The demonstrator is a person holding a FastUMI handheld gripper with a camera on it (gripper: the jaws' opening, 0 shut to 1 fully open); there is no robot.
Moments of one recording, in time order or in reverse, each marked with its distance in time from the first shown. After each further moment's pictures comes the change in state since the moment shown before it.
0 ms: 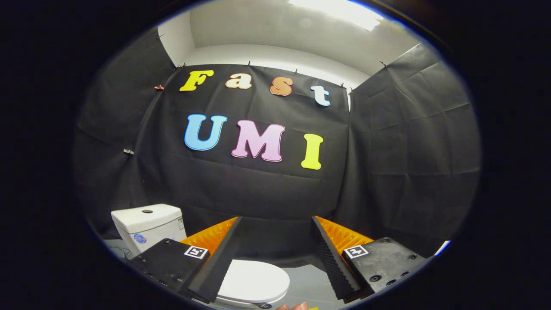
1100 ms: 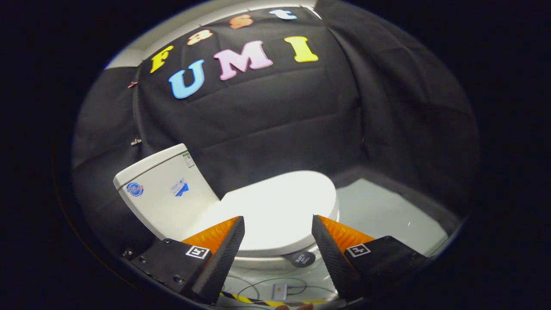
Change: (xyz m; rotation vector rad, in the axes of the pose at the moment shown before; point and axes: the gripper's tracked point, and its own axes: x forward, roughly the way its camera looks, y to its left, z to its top) arm -0.011 0.018 -0.339 0.555 0.617 0.168
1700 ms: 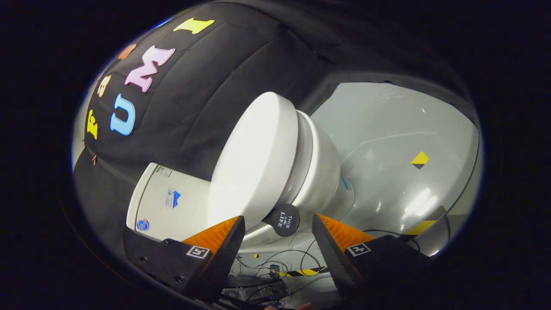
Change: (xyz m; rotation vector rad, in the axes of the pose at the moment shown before) arm 0.032 -0.065 -0.088 0.525 0.300 -0.022
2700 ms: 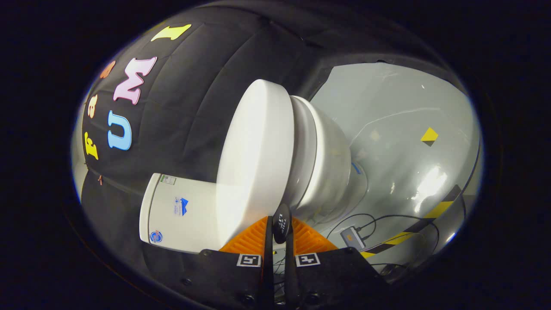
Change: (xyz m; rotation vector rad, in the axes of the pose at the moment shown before) arm 0.013 0.026 -0.004 0.040 0.054 0.006
